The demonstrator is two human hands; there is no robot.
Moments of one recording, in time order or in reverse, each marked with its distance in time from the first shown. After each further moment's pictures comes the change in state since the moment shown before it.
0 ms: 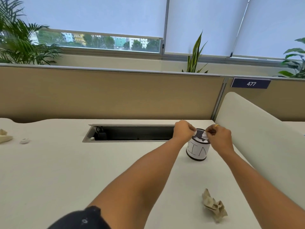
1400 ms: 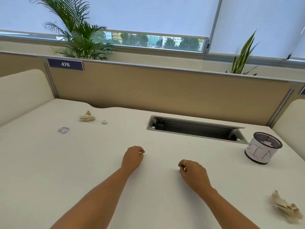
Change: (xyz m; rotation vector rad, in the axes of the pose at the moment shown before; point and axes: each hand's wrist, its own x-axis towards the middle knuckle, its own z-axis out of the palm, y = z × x) left_hand -0.187 -0.260 -0.255 0.310 0.330 -0.300; right_hand -0.223 -0.127 0.155 -0.221 -0.509 -0.390
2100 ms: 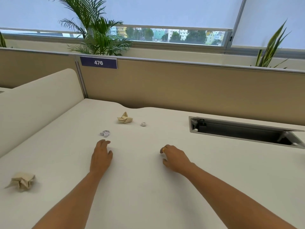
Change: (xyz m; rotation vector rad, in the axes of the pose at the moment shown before) left_hand 0.029 -0.213 -0.198 0.130 0.283 -0.112; right_hand 0.090 -0.232 0.101 -0.146 -0.315 -0.280
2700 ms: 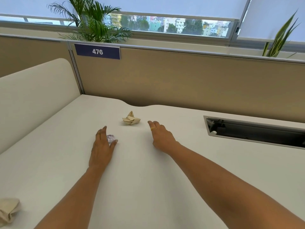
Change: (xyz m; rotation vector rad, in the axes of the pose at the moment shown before) left_hand 0.089 -0.034 0.016 -0.093 0.020 0.062; right_hand 0.146 -0.058 0.007 -0.054 0.112 0.005
